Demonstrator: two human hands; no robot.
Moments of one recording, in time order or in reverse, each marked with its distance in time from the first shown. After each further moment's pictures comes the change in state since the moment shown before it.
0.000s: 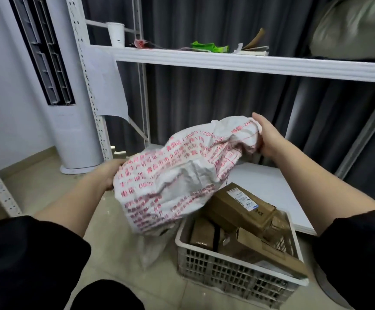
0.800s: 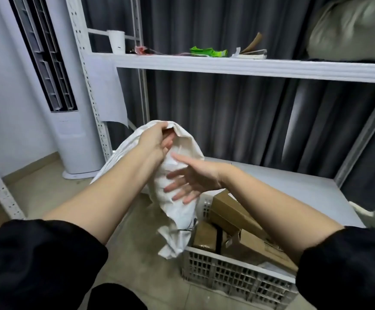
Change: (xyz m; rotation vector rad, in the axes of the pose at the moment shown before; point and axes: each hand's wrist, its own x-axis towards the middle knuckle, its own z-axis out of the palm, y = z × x) left_hand -0.082 0.040 0.113 -0.256 -0.147 0.265; right_hand -0.057 0.059 0.115 -0.431 -0.908 0.345
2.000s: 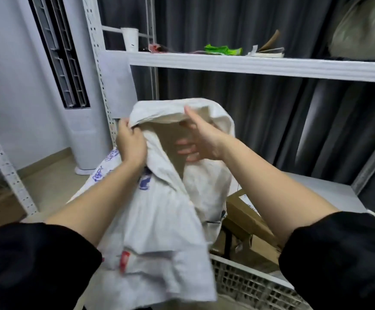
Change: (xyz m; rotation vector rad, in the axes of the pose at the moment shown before) left_hand 0.033 0.003 -0.068 0.560 0.512 0.714; right_hand 0.023 -0.069 -0.019 0.094 0.358 -0.244
